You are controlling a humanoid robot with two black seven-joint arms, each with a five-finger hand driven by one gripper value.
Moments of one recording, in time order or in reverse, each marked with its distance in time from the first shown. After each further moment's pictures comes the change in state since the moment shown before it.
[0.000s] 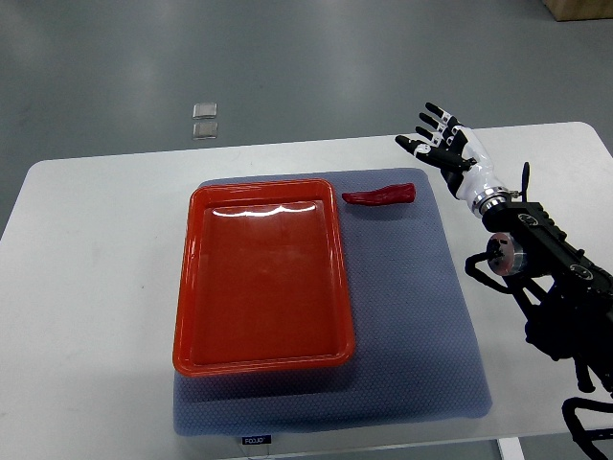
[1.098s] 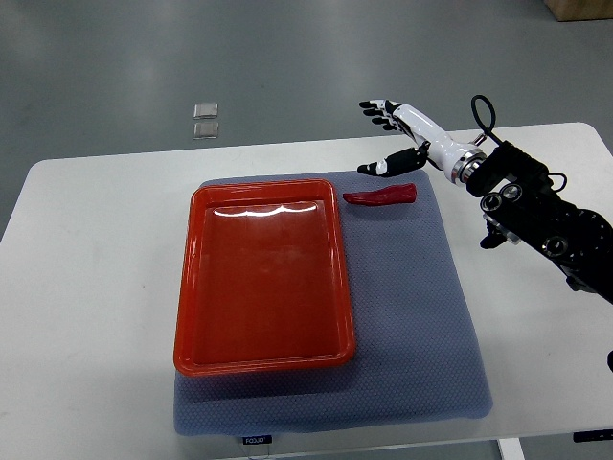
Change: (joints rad) left arm 0.009 0.000 -0.002 -0.003 0.001 -0.012 0.000; right arm 0.278 -0.174 -0.550 -0.033 -0.427 0.007 -0.005
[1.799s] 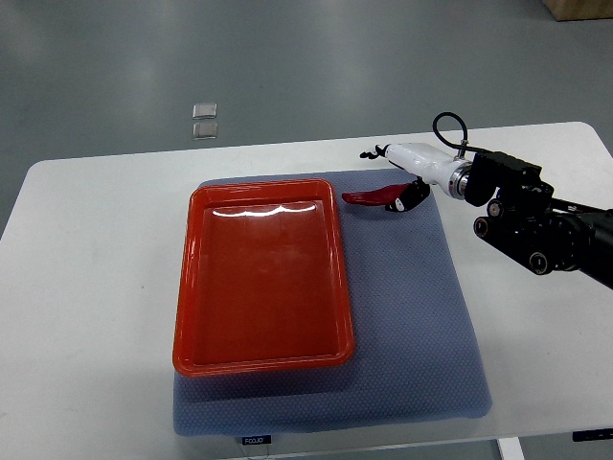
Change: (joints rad) left arm 0.000 0.000 -0.002 0.000 0.000 0.001 0.000; right arm 0.104 0.006 -0.244 -0.159 -0.330 0.001 -0.008
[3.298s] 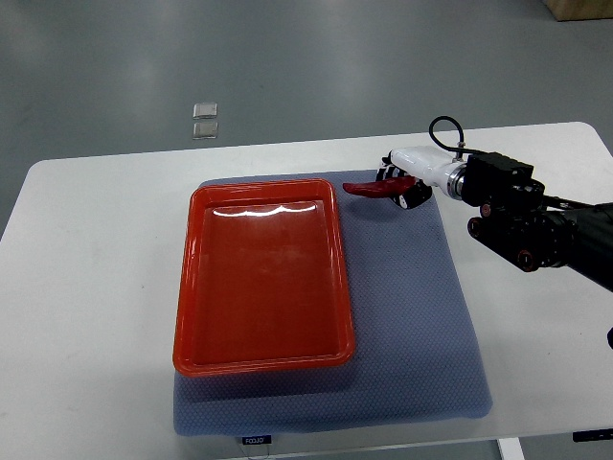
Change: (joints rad) left arm 0.000 0.000 0.000 0.000 0.000 0.000 0.000; right arm 0.038 0.047 -0.093 -0.118 0.046 -0.030 -0.015
